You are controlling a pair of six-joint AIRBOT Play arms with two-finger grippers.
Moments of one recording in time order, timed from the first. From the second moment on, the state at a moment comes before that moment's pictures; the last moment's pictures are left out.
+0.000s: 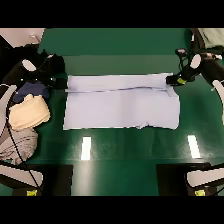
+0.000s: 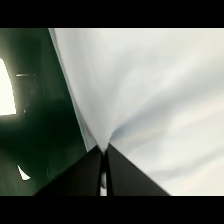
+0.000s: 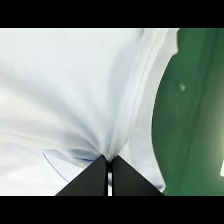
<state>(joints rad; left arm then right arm) 0.06 -1.67 1.40 1.12 -1.01 -1.17 -0.01 -1.62 1.46 -1.60 1.11 1.55</state>
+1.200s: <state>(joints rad) 0.26 -1.24 0.69 0.96 -1.20 -1.20 -0.34 -1.20 1.03 -1.02 1.38 1.34</state>
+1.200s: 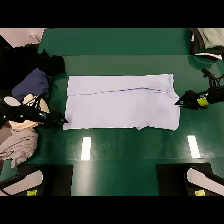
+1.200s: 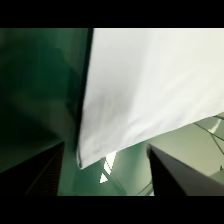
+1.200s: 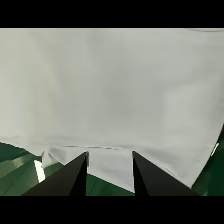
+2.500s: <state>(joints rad) 0.15 -1.24 0.79 0.95 -1.21 -1.17 -0.48 -1.12 0.55 -0.97 1.27 1.30</state>
